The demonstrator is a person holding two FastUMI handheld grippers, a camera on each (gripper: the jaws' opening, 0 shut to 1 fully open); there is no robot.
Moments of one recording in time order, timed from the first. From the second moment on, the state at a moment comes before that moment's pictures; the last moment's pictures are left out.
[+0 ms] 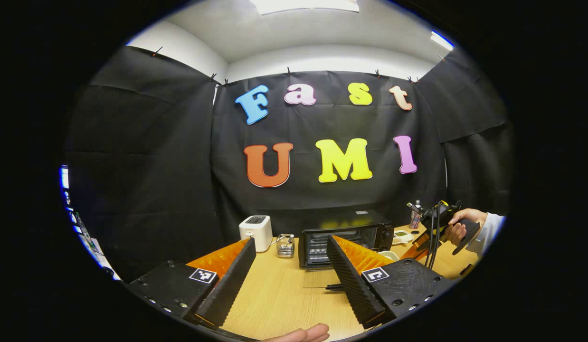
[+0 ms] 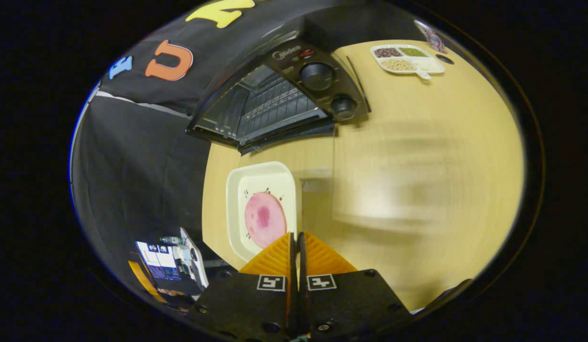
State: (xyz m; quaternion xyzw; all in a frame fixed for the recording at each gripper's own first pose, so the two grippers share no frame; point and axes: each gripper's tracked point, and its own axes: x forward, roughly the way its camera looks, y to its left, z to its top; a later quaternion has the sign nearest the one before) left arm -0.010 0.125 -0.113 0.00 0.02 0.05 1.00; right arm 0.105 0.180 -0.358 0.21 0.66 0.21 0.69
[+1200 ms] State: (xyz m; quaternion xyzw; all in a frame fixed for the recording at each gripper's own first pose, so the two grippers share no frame) left arm 0.019 0.142 -0.136 0.00 0.06 0.05 1.00; right arm 0.242 0.263 -0.400 0.55 0.40 -0.10 0.72
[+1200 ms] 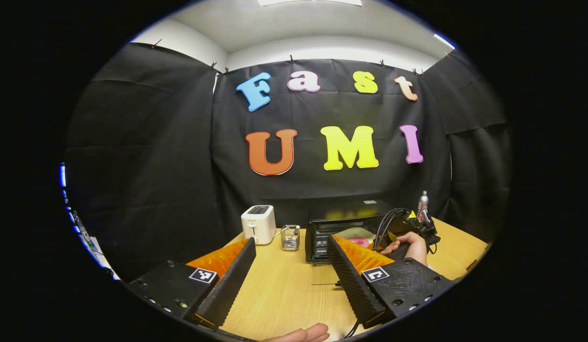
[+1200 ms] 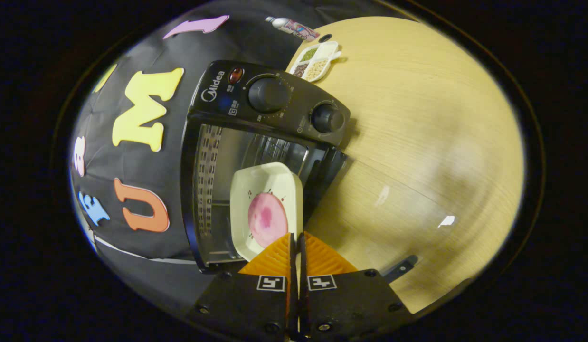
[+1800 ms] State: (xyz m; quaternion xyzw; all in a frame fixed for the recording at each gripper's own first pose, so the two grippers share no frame) left arm 0.041 0.146 -0.159 -0.01 0.09 0.04 0.99; right arm 0.317 0.276 -0.386 0.54 0.26 -0.07 0.79
